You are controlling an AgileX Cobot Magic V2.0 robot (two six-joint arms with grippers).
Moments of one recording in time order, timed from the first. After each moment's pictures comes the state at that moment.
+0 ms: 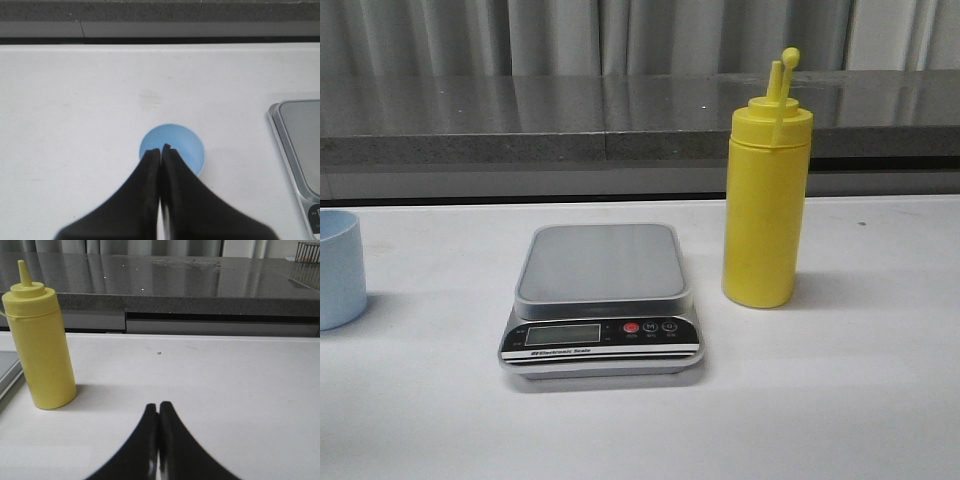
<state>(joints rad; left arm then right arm) -0.03 1.05 -0.82 -0.06 0.51 -0.01 0.05 -0.01 0.03 -0.07 0.14 0.10</state>
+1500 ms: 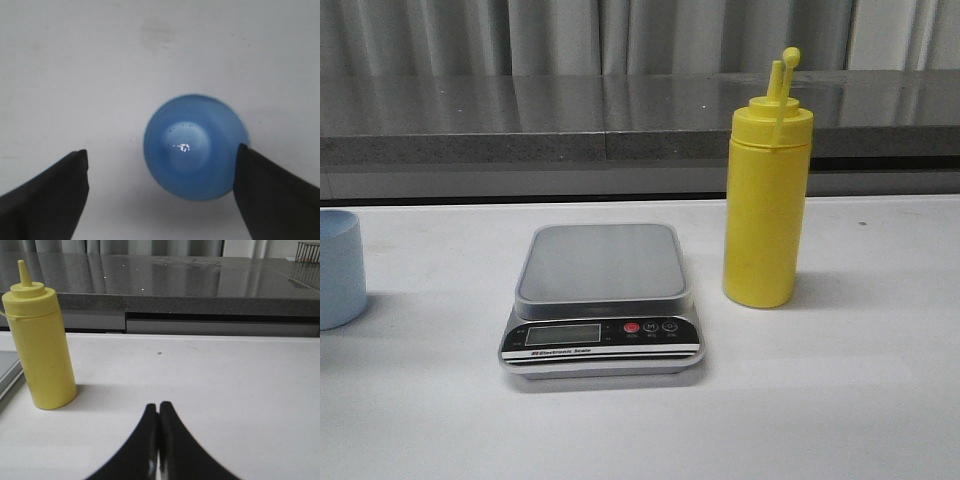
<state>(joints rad) -0.03 1.49 -1.00 -0.01 0.61 -0.01 0.05 -0.01 0.03 -0.07 0.14 0.10</state>
